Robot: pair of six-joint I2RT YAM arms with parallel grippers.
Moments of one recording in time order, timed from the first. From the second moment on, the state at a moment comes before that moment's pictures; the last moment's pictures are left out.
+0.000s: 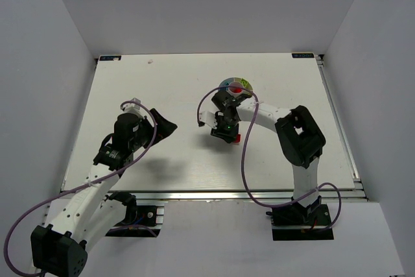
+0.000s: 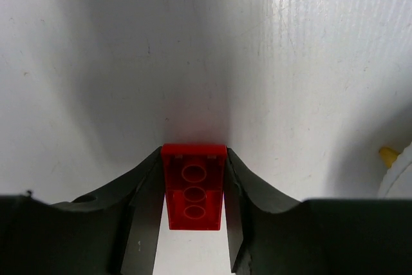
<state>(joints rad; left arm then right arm) -0.33 0.81 0.61 -0.31 0.12 -0.79 0.71 1.98 1.40 -0.76 -0.17 -0.77</state>
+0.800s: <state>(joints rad) -0.33 0.83 0.61 -0.30 0.12 -0.79 0.28 1.69 1.32 0.14 -0.78 -0.09</state>
